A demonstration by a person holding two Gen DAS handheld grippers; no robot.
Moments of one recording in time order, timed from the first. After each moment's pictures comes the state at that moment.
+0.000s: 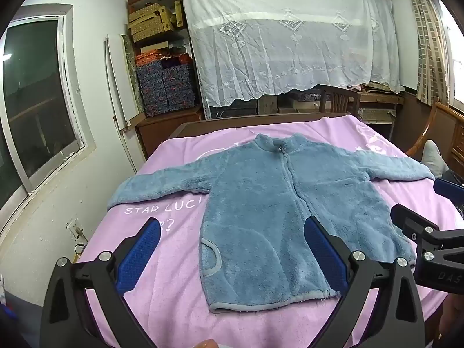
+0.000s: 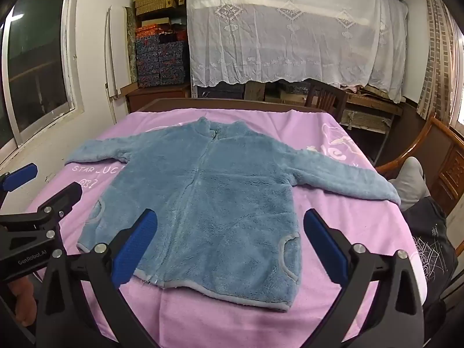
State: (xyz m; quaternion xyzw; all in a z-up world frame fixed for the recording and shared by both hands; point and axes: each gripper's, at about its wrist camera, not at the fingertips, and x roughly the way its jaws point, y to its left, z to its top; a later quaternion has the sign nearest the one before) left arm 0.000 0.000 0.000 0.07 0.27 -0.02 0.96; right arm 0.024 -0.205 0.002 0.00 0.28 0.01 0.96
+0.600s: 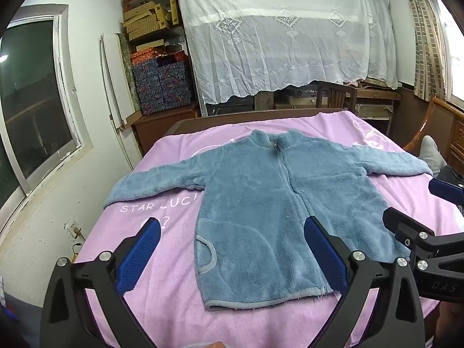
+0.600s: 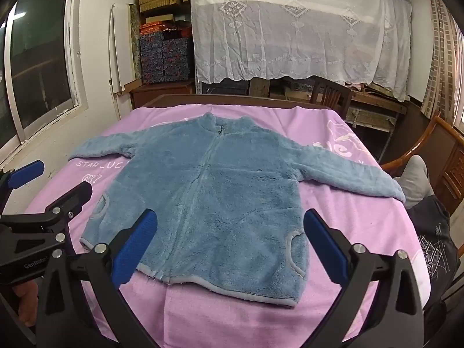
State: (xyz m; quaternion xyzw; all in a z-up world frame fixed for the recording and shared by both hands) left arm 0.001 -0.006 -0.007 0.08 0.27 -0.02 0.96; right arm 0.023 -0.197 -0.007 -0.01 0.29 0.02 0.96
